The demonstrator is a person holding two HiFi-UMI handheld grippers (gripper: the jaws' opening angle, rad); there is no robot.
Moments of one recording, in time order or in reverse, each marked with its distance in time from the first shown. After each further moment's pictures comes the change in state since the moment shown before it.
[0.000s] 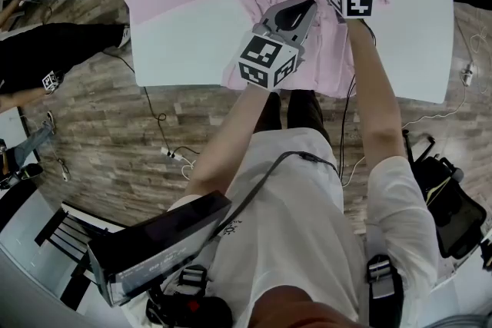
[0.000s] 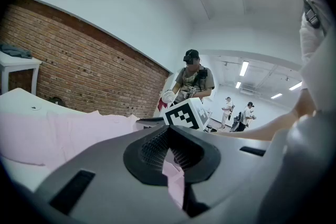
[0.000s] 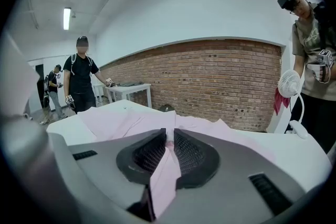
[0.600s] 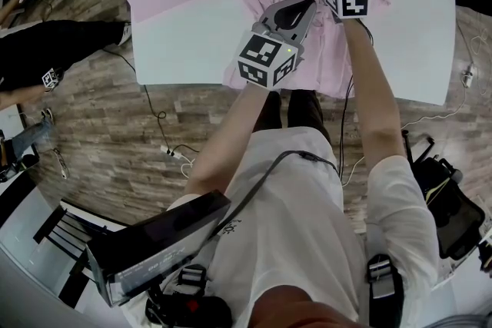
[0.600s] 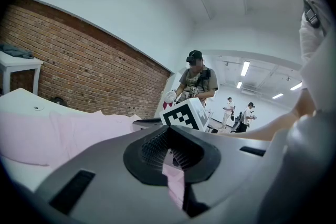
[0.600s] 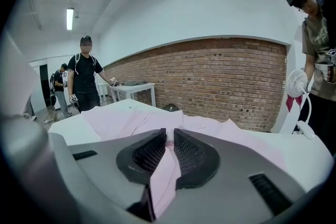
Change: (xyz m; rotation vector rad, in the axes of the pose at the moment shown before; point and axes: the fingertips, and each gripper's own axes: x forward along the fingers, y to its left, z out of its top) left arm -0.004 0.006 0.000 -0.001 0.000 0.011; right arm 0.008 0.020 0.001 -0.011 0.005 0.039
